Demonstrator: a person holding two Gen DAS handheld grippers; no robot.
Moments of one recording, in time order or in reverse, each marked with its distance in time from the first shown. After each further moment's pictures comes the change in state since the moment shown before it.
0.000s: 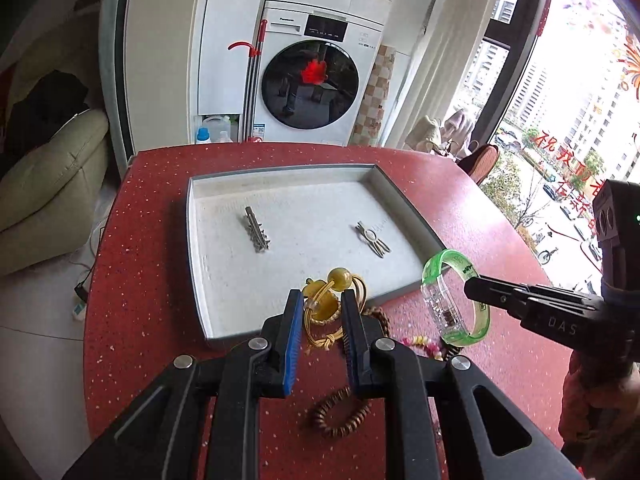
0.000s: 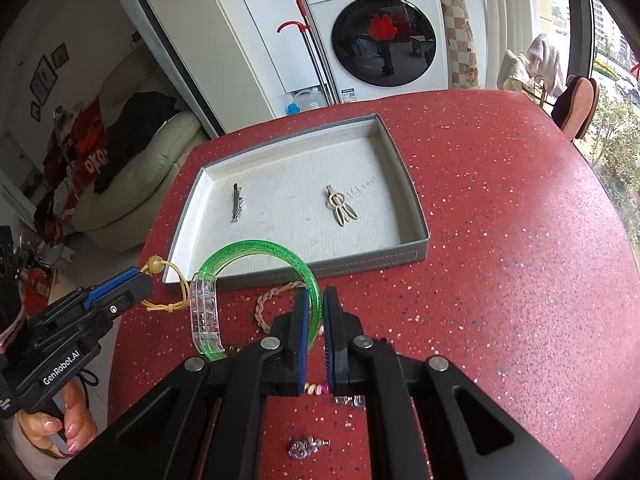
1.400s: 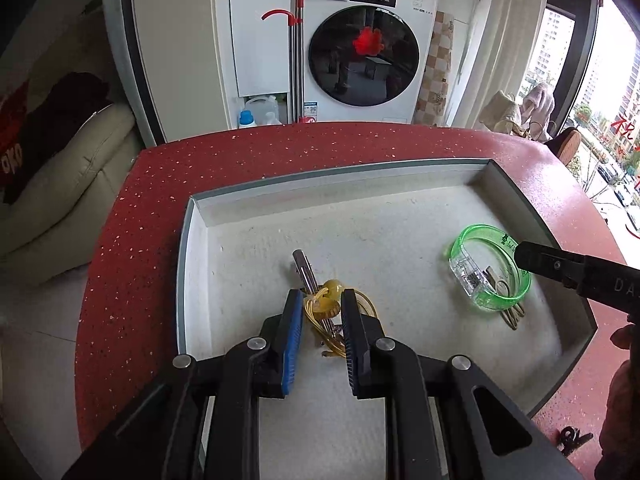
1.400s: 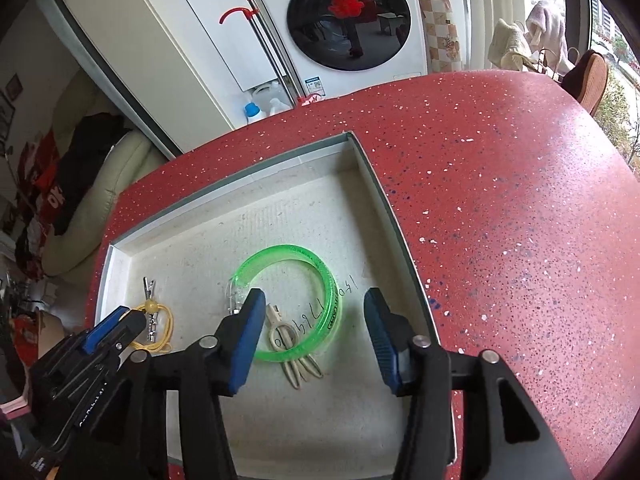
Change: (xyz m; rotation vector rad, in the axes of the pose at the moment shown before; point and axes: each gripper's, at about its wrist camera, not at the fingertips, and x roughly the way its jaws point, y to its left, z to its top) left arm 0.109 0.025 0.055 0.013 0.090 0.231; right arm 0.120 -0.042 0.093 0.120 0.035 -0.053
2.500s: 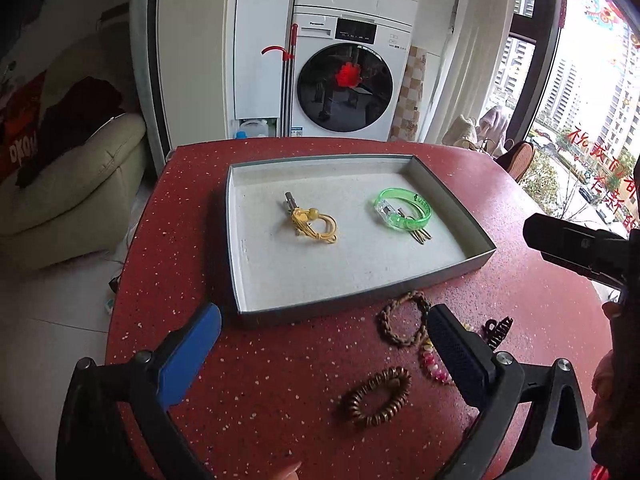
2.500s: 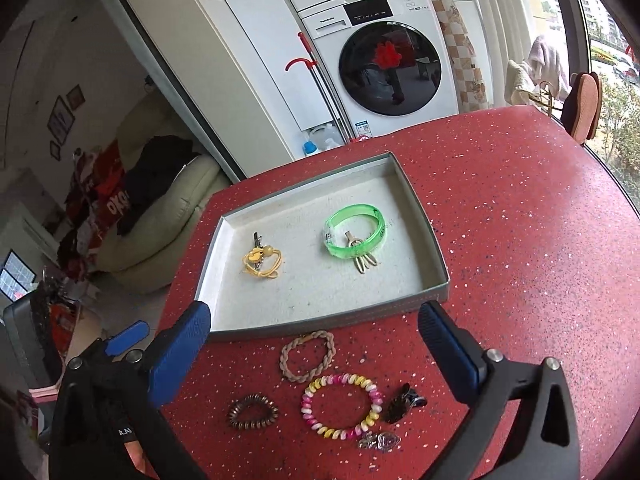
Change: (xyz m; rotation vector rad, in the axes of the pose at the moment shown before) left arm -0.137 -0.004 -0.095 -0.017 -0.115 -0.068; right arm -0.121 0.018 -0.091 -0.056 -0.163 0.169
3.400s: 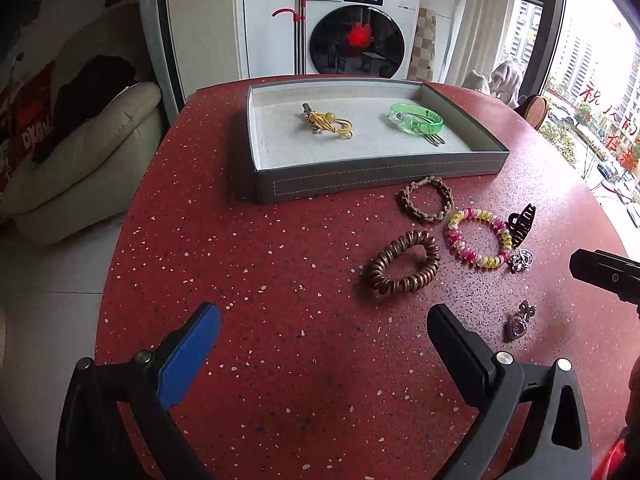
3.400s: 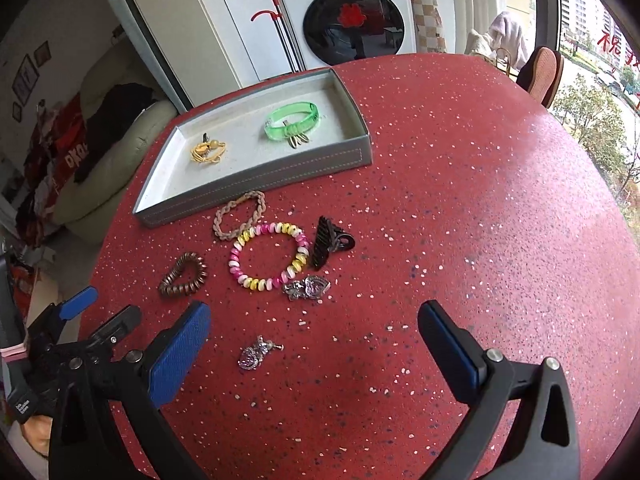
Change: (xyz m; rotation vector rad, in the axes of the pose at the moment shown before) left arm -0.001 0.000 -0.083 0.022 0.120 0.073; right arm -0.032 -0.028 -0.099 -0.026 0.146 -0.193
